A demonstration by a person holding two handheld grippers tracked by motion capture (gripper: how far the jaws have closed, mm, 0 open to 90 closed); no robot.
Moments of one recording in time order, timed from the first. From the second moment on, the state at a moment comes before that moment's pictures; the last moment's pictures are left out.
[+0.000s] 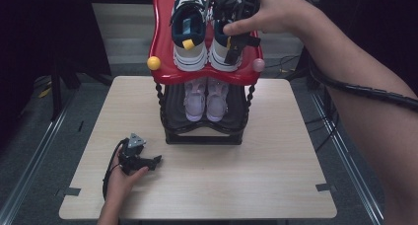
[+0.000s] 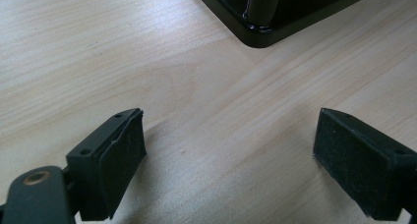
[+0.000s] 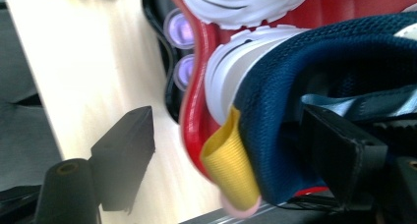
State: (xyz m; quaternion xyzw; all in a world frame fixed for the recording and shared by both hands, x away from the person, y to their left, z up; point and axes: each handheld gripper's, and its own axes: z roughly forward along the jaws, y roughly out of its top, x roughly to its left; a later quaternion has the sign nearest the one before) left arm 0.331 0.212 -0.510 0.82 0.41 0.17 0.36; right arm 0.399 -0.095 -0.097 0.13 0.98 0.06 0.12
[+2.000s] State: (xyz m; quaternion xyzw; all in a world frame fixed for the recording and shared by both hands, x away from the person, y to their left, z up) left arm 0.330 0.211 -0.510 0.82 0.41 0.17 0.36; right arm 0.360 -0.174 -0.106 0.17 0.98 -0.01 0.03
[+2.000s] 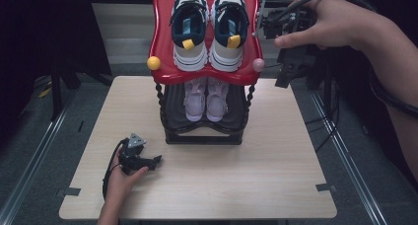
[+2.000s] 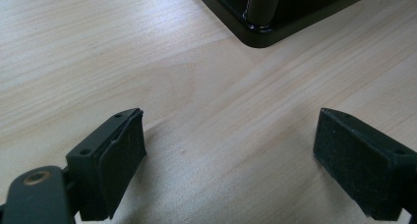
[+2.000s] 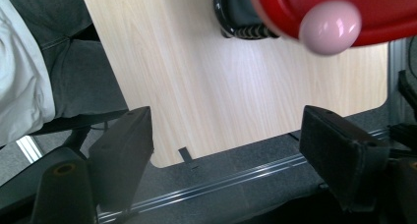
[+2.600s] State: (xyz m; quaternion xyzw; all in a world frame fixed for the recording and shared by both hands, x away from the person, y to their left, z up) left arm 0.330 0.212 -0.510 0.82 0.41 0.17 0.36; right arm 0.341 -0.212 -0.136 0.19 0.98 -0.01 0.03
